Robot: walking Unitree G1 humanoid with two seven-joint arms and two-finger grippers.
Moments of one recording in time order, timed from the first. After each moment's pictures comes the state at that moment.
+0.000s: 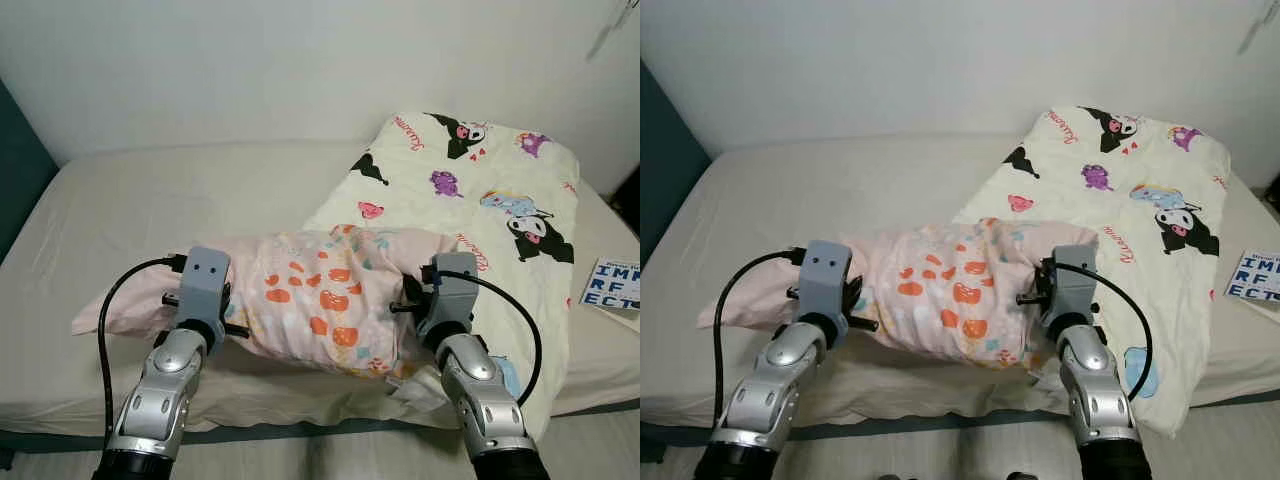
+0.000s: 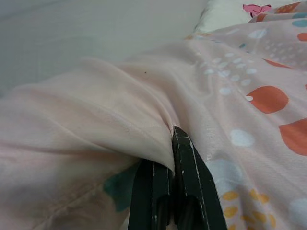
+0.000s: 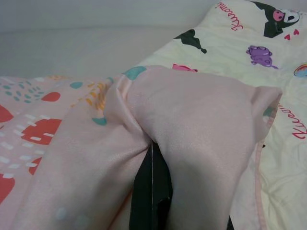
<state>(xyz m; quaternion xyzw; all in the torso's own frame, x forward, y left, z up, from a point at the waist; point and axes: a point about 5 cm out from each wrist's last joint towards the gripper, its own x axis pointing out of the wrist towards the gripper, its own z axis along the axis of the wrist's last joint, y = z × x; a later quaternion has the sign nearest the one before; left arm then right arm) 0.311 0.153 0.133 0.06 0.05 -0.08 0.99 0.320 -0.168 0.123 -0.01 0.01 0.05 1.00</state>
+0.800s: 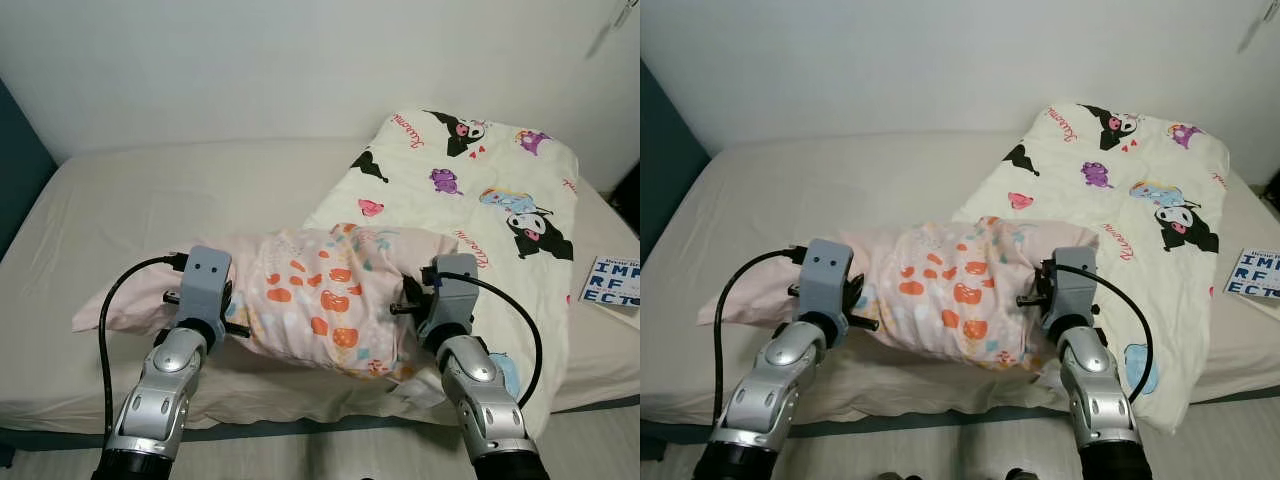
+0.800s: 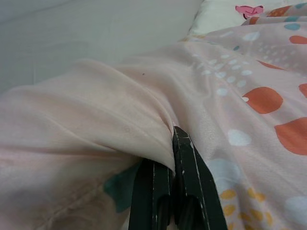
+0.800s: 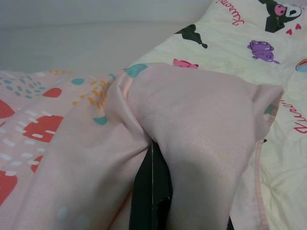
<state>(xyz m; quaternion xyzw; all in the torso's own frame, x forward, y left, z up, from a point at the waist) 0.311 0.151 0.135 0.07 0.04 -0.09 0.99 0.319 -0.169 0.121 -0.01 0.02 0.05 1.00</state>
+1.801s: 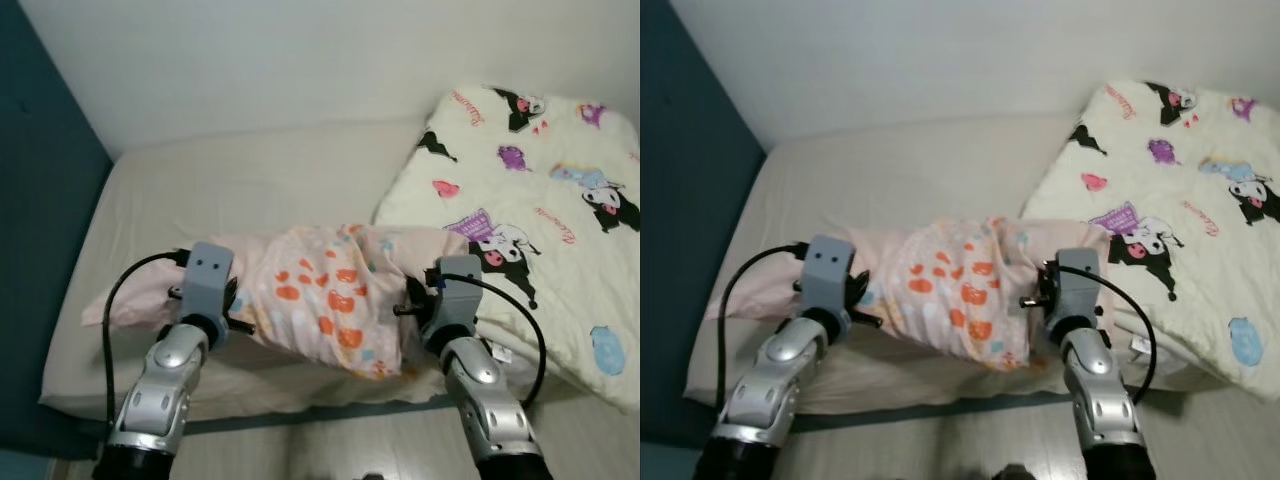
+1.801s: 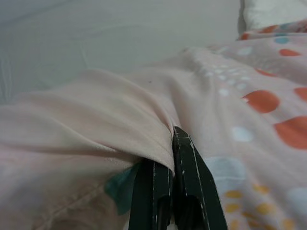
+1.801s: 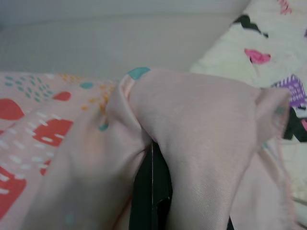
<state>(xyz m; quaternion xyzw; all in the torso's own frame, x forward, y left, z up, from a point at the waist) 0.314 0.147 0.141 0.06 0.03 -0.12 0.99 0.317 -0.173 0.122 -0.01 0.01 0.04 1.00</state>
